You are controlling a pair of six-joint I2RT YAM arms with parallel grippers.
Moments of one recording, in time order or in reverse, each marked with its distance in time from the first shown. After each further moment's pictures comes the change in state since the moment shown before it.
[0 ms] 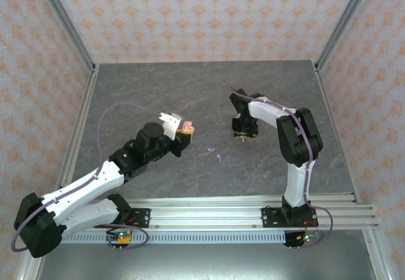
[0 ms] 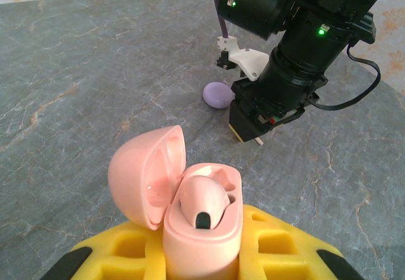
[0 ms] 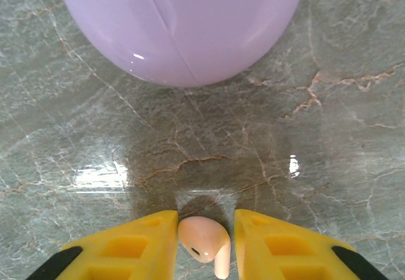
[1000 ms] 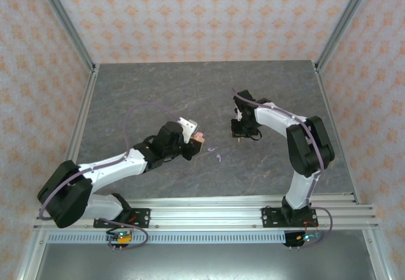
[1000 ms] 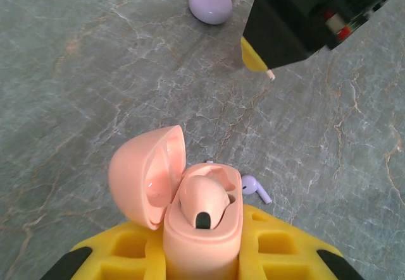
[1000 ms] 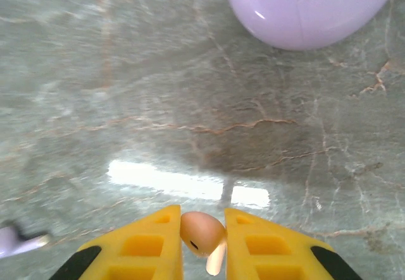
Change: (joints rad) left arm 0.000 0.356 0.000 0.142 0.125 -0.007; right arm 0.007 -0.180 -0.146 0.149 -0.129 -0.119
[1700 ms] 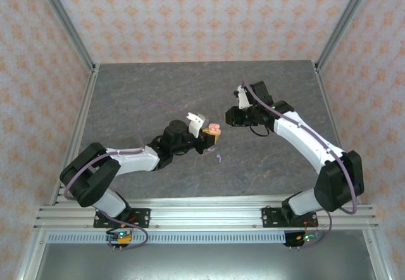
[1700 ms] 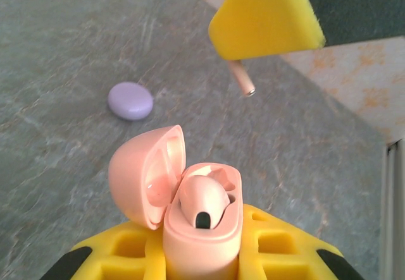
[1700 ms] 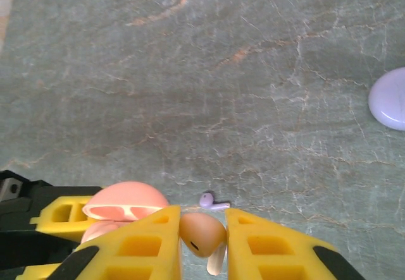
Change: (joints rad) left arm 0.000 0.208 -0.017 0.552 0.164 -0.082; right arm 0.037 -0.366 -0.034 0.110 -0.182 0.022
